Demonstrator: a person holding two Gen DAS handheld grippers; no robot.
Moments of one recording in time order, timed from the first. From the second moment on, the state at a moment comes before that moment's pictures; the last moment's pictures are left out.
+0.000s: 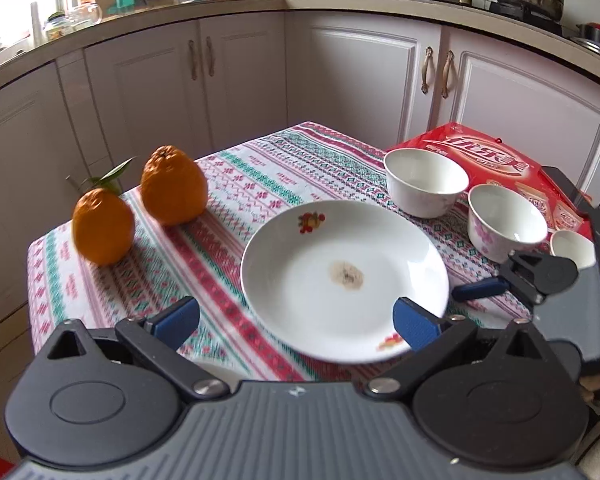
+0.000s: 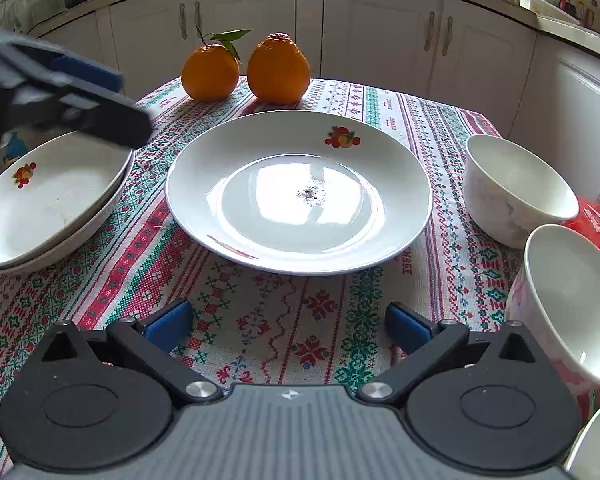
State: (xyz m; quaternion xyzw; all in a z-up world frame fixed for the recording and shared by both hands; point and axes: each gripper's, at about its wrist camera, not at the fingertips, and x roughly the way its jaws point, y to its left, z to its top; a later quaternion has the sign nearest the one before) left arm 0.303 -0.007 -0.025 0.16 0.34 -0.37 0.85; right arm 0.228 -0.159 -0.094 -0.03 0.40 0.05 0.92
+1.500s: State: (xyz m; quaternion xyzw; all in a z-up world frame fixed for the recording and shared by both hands) left arm 0.442 -0.111 -0.081 0.22 0.50 -0.47 0.69; right arm 0.242 -0.170 -0.094 -0.04 0.36 0.08 0.93
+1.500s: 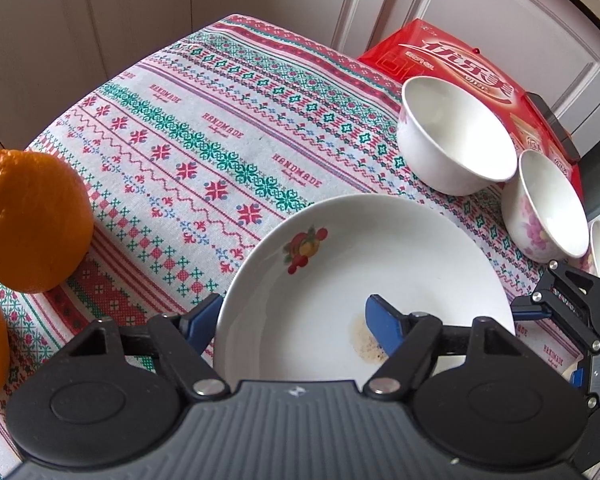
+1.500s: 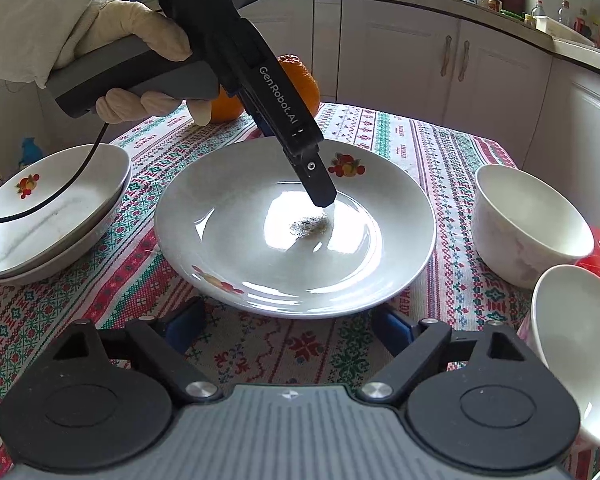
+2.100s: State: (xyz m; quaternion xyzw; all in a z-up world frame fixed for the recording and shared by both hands) left arm 0.449 -0.112 -0.079 0.21 0.51 -0.48 0.68; right arm 0.244 -0.172 -0.093 -0.04 0.36 0.08 0.93
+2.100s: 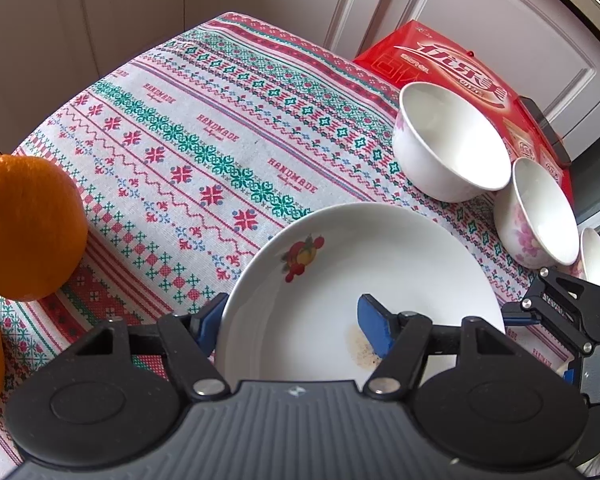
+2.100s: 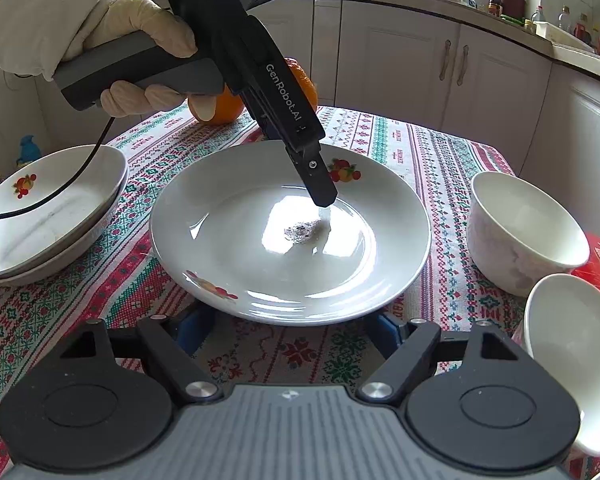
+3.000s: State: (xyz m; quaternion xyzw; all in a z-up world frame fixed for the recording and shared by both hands) left arm 0.412 -0.082 -0.048 0.20 0.50 -0.47 0.70; right arm 0.219 -0.165 -0.068 -0.05 0.36 0.12 0.92
